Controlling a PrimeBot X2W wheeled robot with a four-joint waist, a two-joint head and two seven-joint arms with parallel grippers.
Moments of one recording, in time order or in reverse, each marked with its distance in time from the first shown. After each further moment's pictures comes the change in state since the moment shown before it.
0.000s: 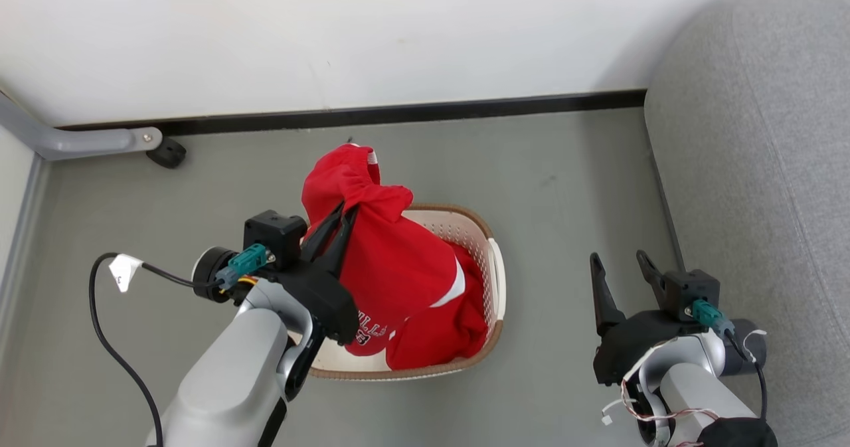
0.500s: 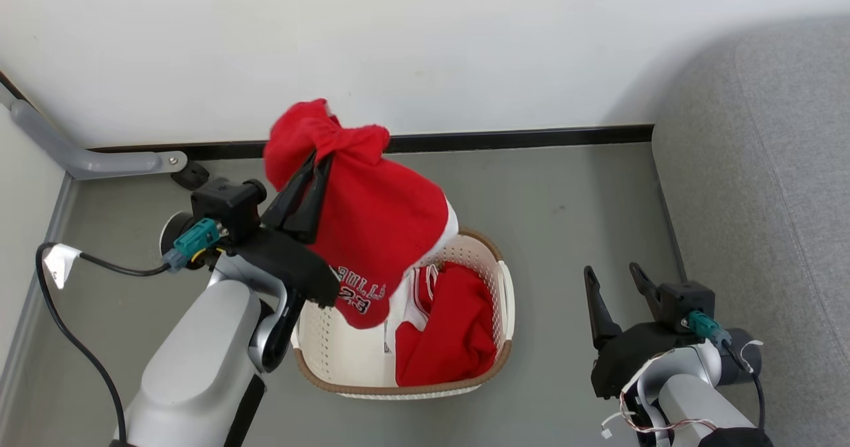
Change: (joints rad) left arm 0.013 0.057 0.100 -0.193 -0.018 0.010 0.000; right arm 0.029 0.001 0.010 0.001 0.000 0.027 0.000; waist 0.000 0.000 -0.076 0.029
